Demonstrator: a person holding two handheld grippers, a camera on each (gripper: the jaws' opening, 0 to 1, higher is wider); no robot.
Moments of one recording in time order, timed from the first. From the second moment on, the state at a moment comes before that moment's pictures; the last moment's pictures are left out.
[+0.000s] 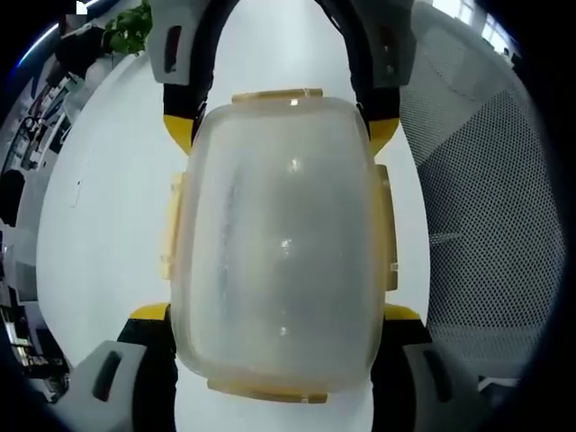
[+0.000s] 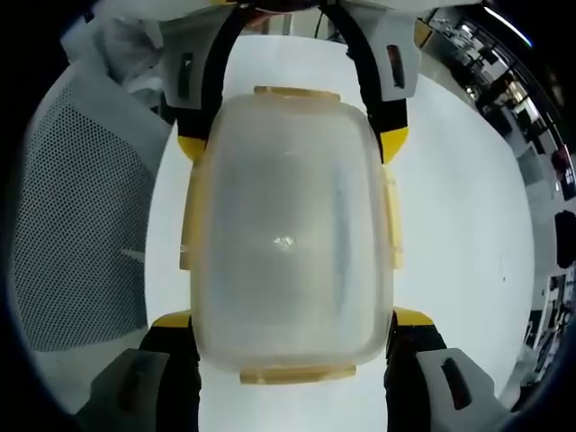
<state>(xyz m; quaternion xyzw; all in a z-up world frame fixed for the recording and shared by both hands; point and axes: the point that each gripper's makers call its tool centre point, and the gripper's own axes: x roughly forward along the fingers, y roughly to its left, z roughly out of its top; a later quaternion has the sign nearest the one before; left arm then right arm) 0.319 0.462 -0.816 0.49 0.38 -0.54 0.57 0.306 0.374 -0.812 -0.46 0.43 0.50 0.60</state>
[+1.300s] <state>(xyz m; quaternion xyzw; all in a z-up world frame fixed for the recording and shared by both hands) 0.363 0.457 -0.815 0.49 0.38 -0.54 0.57 0.349 0.369 -0.811 -0.45 0.43 0.50 0.60</state>
